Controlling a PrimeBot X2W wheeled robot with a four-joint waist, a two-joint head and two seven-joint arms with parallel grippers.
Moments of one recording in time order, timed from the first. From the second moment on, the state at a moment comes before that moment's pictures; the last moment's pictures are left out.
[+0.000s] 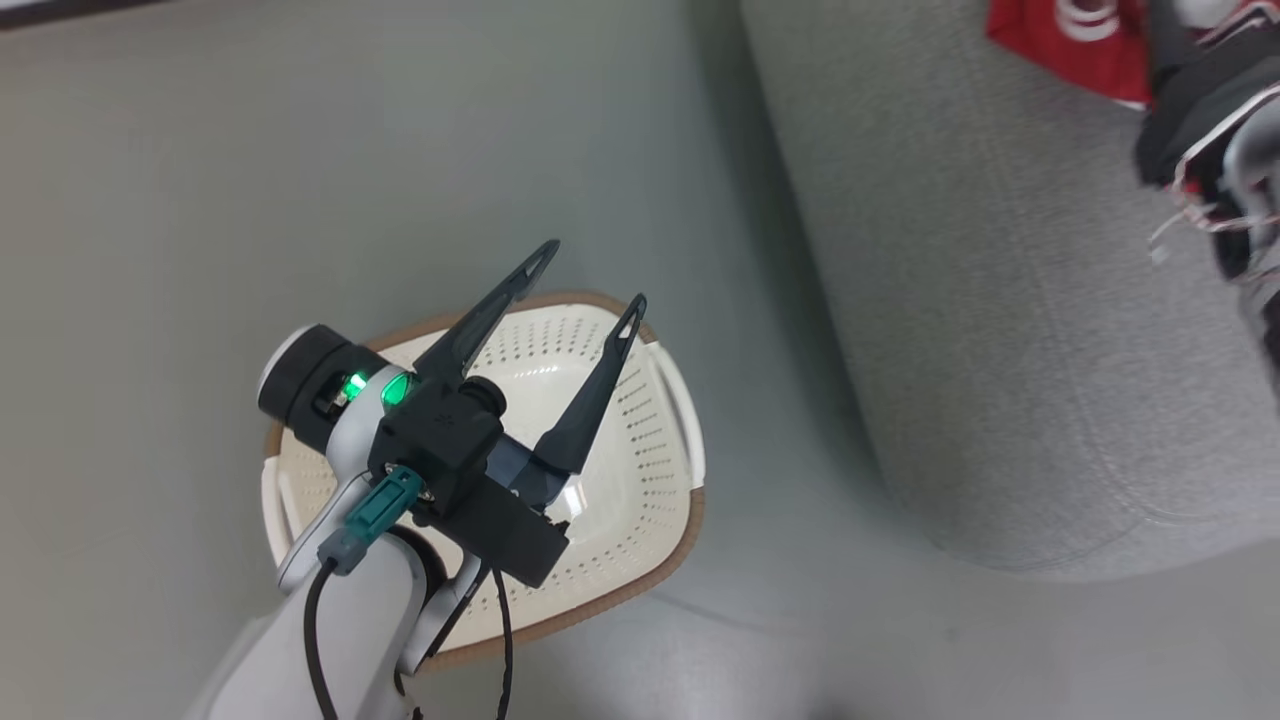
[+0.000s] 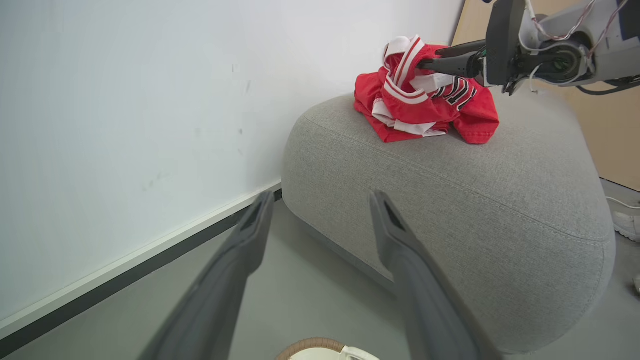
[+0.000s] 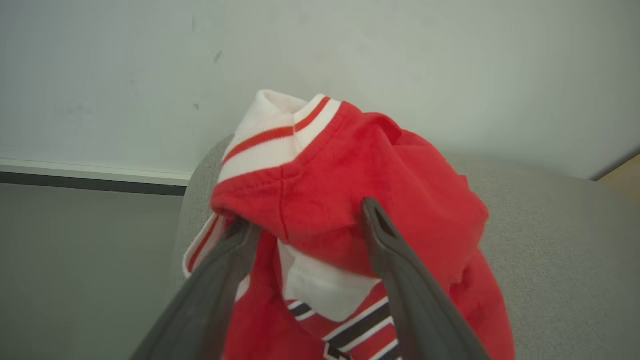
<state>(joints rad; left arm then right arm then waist) -0.50 0.22 -0.50 0.01 -0.24 -0.08 -0.08 -1.31 -0.34 0.57 1.17 0.40 0.04 -0.22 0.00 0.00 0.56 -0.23</state>
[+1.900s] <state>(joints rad) 0.07 0.23 -0.15 0.19 -0.45 0.10 -0.24 -0.61 -0.16 0.54 0.78 0.46 0.04 -0.25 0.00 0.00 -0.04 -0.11</state>
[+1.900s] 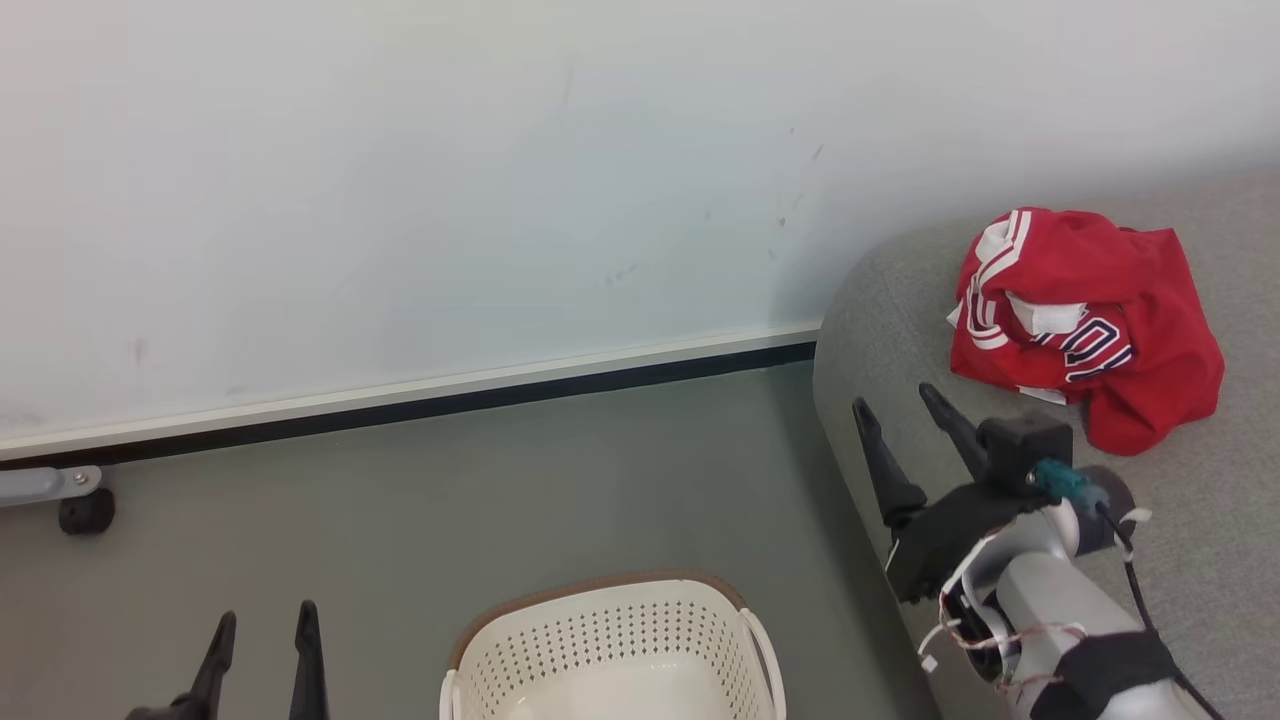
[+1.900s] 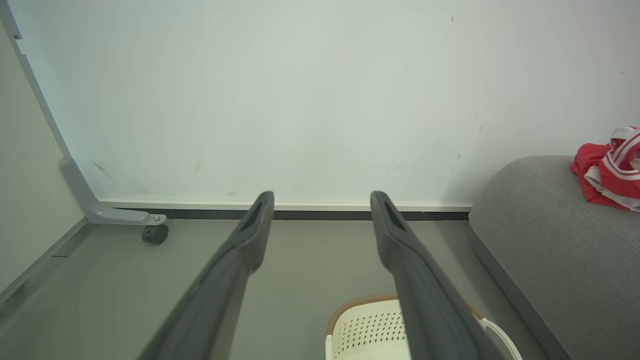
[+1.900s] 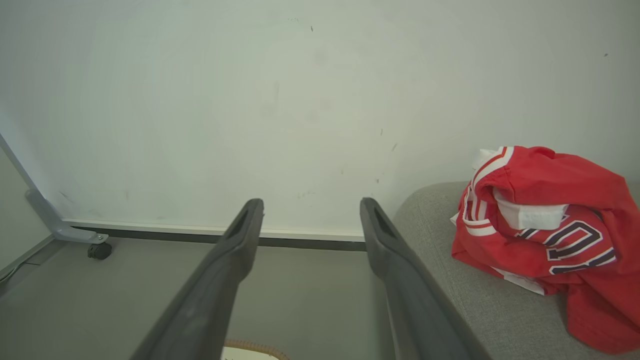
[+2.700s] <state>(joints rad) 0.20 0.21 -0.07 0.07 -0.43 0.12 -0.25 -0.20 -0.20 0.47 0.31 0.42 -0.10 -0.25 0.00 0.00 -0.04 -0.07</state>
